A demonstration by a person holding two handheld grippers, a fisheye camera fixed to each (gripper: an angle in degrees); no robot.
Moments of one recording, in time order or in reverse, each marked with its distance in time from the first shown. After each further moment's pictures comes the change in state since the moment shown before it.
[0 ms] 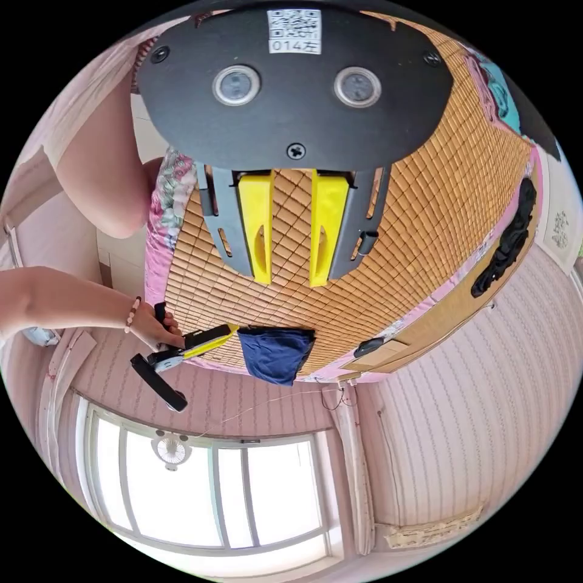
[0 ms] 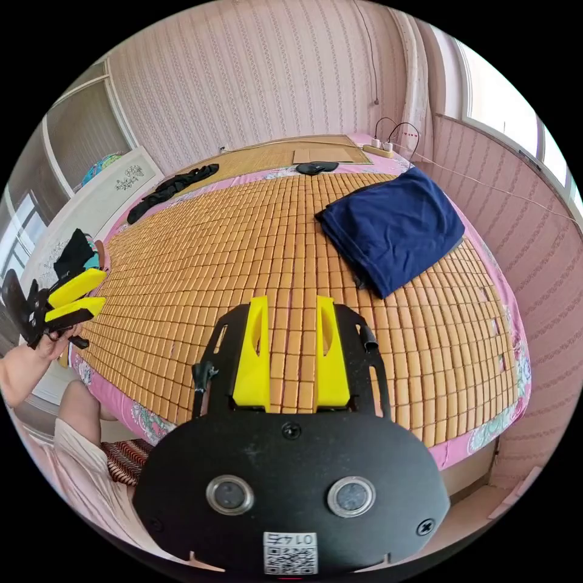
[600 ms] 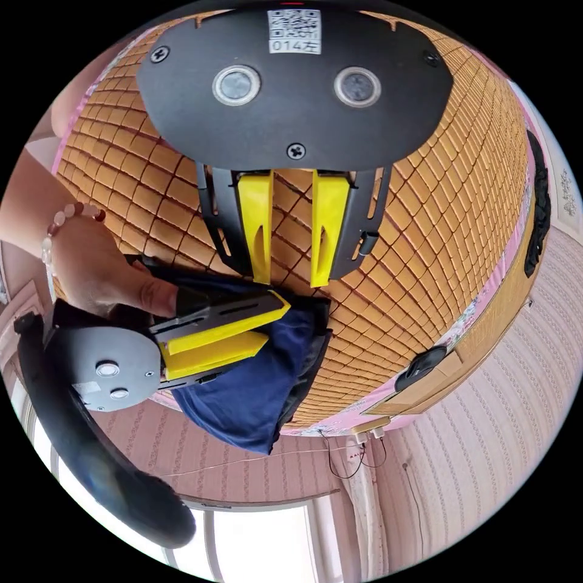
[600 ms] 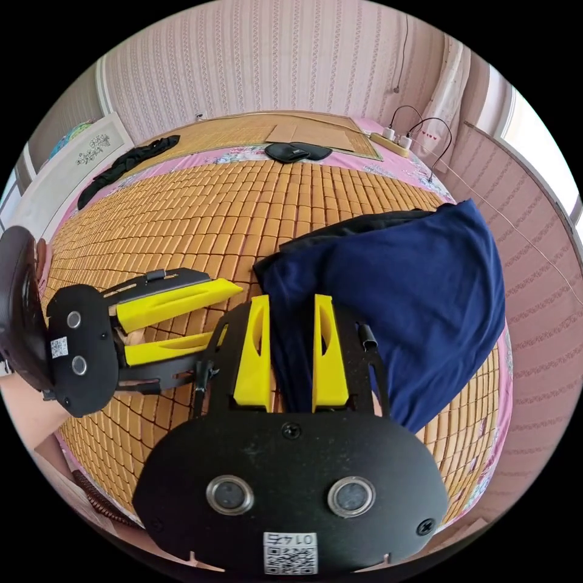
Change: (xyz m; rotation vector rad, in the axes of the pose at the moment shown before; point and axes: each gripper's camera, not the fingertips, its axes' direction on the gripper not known) left arm -0.014 -0.161 0.374 -0.210 -0.004 0.002; right arm 0.068 -0.243 0.064 -0.061 0.136 -0.119
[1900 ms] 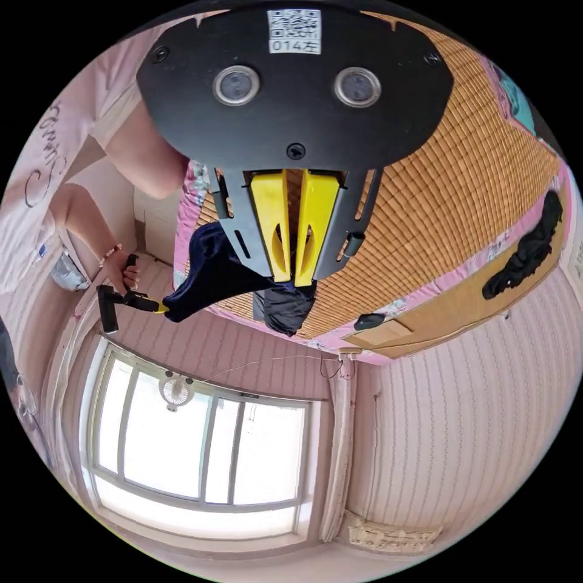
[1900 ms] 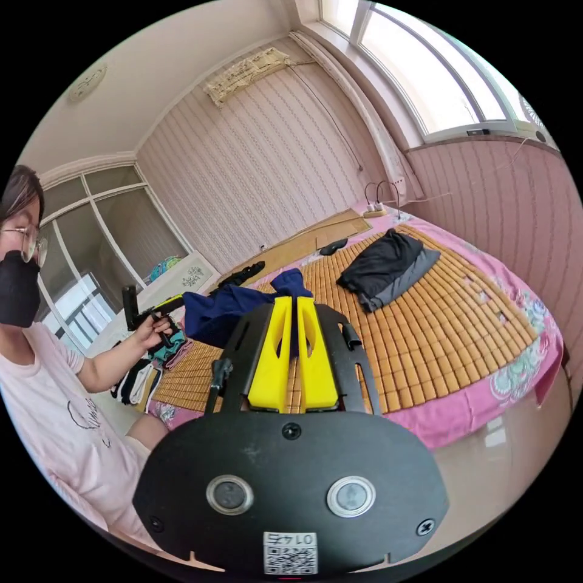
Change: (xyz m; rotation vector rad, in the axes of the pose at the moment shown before) left arm 0.006 0.336 -0.495 0.356 0.155 -0.252; right arm -0.008 0.286 -0.581 0.407 -0.492 0.366
